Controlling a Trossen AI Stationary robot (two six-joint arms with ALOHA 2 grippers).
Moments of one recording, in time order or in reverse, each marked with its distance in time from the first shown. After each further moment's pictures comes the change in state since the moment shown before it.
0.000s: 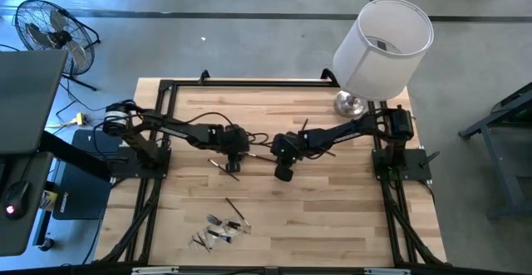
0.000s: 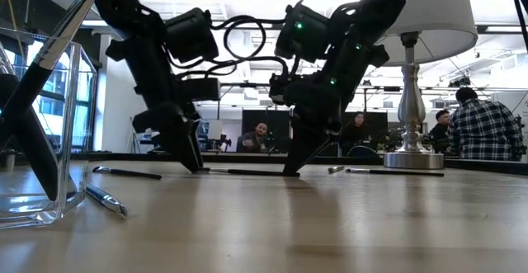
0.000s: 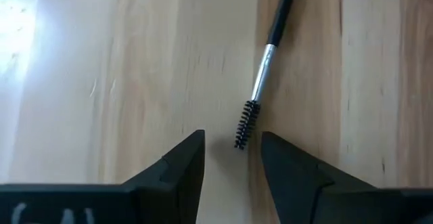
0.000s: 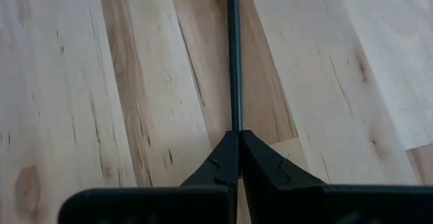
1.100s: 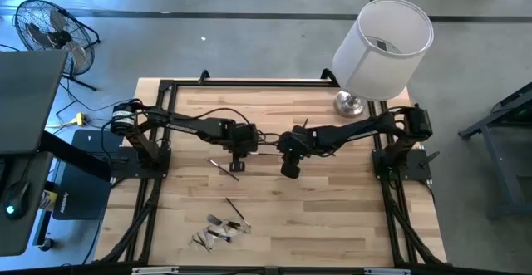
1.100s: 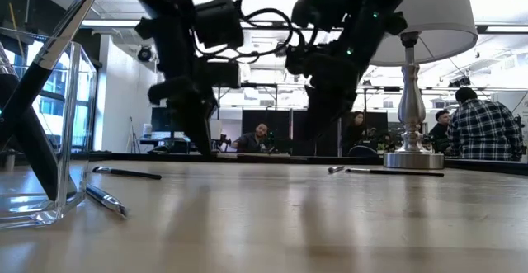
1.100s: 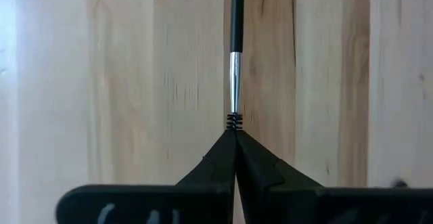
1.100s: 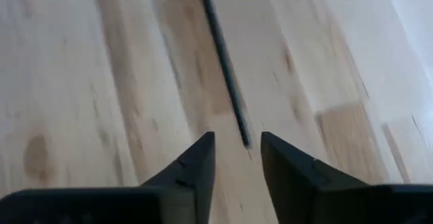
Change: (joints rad) left arm -0.001 0.064 0.257 -0.326 0.084 0.038; right arm 0.016 -0.206 -0.006 -0.096 0.135 -0.026
